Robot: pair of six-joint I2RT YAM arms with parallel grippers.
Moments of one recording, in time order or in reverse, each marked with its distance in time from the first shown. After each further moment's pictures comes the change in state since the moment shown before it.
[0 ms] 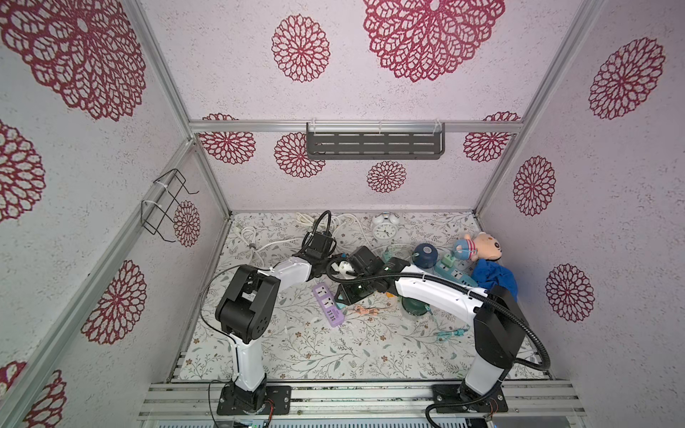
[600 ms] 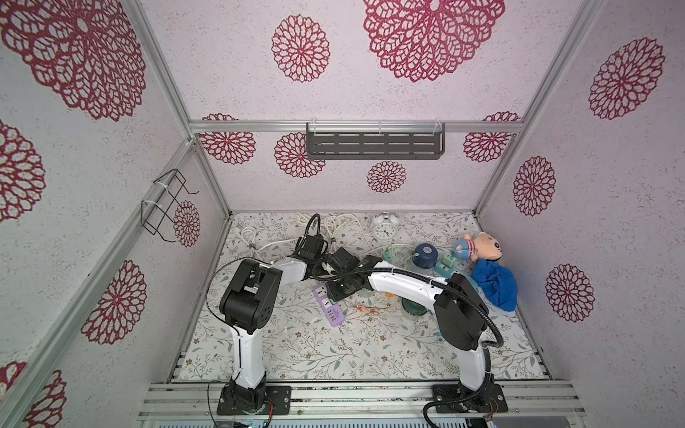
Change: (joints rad) left arm 0.061 0.086 -0.011 0.089 0.095 -0.060; right arm 0.021 0.246 0.216 -0.050 0.159 0.002
